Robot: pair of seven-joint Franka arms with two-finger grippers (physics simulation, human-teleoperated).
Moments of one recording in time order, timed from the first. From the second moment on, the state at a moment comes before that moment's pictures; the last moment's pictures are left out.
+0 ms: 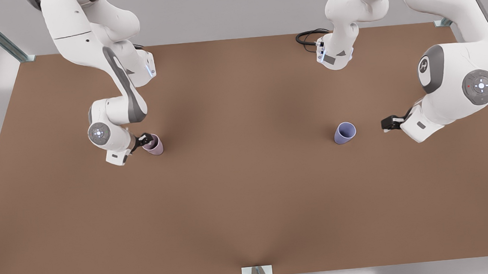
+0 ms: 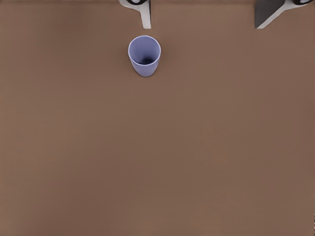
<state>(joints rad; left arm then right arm) -0.09 0.23 0.03 -1.45 0.03 1.53 0.06 0.23 0.17 -0.08 -2.32 0.07 2.28 -0.33</state>
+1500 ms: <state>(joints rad) -0.08 0.12 0.07 -1.69 0.02 1.68 0.06 0.30 0.23 0.02 -2.23 0.15 2.35 -0.22</state>
